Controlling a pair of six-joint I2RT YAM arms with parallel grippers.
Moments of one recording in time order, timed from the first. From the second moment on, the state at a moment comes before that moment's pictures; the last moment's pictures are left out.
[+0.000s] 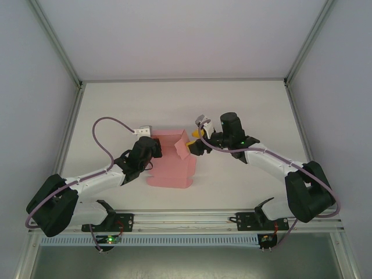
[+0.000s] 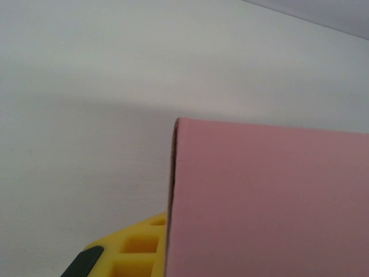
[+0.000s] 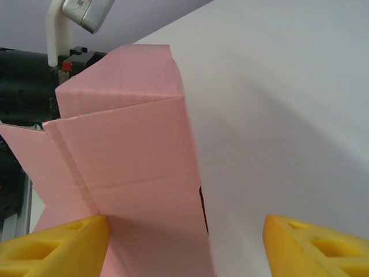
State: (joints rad) left arm -0.64 1.26 0.54 0.14 -0.30 -0.61; right arm 0.49 1.39 0.77 0.07 -0.73 -0.05
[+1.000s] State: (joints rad) left arm -0.63 1.29 0.56 0.11 -0.31 -0.61; right arm 0.70 1.46 0.84 0.04 -0.16 -0.04
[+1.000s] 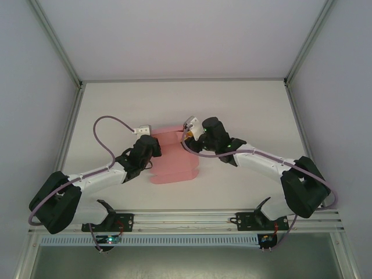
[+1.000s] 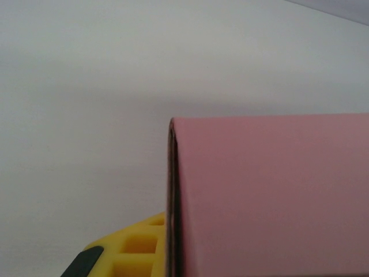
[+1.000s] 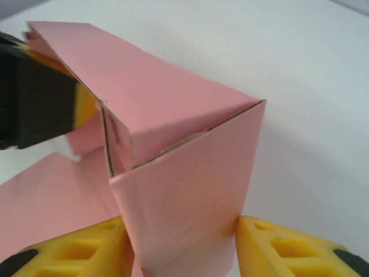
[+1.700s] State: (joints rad) left arm -0.63 1.32 0.63 0.06 -0.32 -0.66; right arm 0.82 1.60 0.92 0.14 0.43 -0.02
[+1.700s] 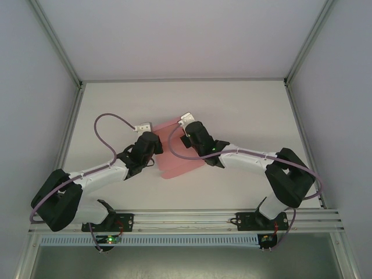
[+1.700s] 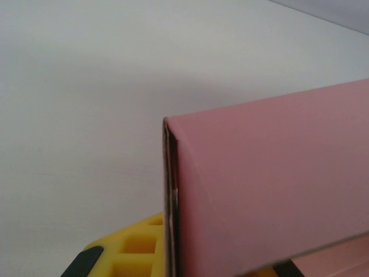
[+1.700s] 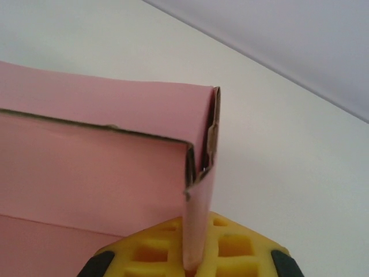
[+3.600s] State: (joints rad) left arm -0.62 1.36 0.70 -0.07 -0.27 -0.70; right arm 0.72 1.67 0.93 0.25 0.34 -0.11
